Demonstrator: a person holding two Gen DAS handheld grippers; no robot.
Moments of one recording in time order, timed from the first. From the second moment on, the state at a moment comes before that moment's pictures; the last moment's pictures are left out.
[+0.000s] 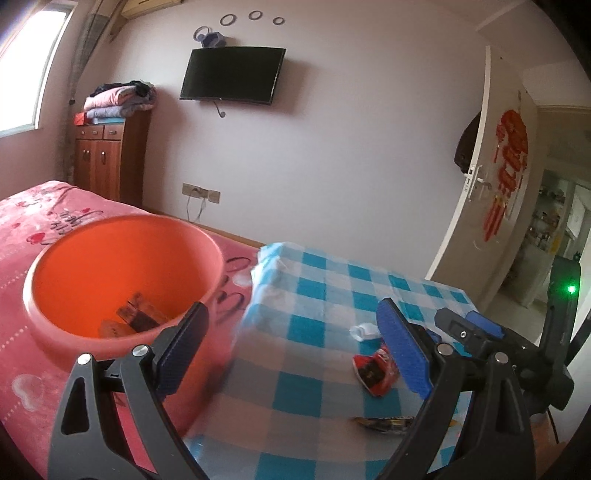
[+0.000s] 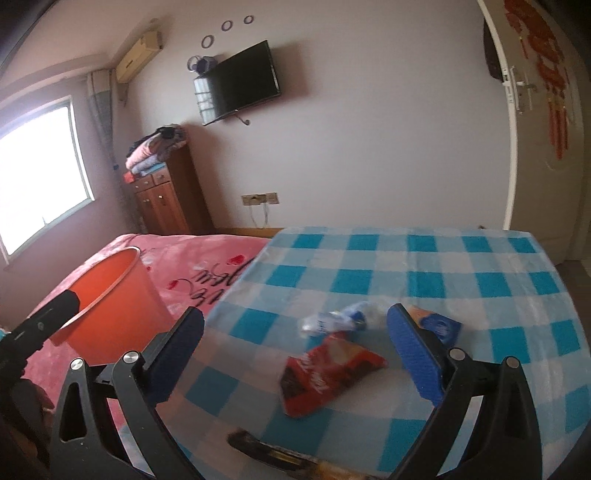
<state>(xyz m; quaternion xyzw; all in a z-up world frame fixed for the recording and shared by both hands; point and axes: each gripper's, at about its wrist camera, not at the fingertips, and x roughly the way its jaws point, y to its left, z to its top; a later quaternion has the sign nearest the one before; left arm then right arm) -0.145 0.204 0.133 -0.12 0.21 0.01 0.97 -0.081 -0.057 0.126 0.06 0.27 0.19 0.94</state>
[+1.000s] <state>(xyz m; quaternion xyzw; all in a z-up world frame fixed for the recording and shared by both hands) -0.113 0.107 0.066 -0.05 0.35 -0.02 0.93 -0.071 -0.141 0.072 0.07 0.31 0.10 0.94</state>
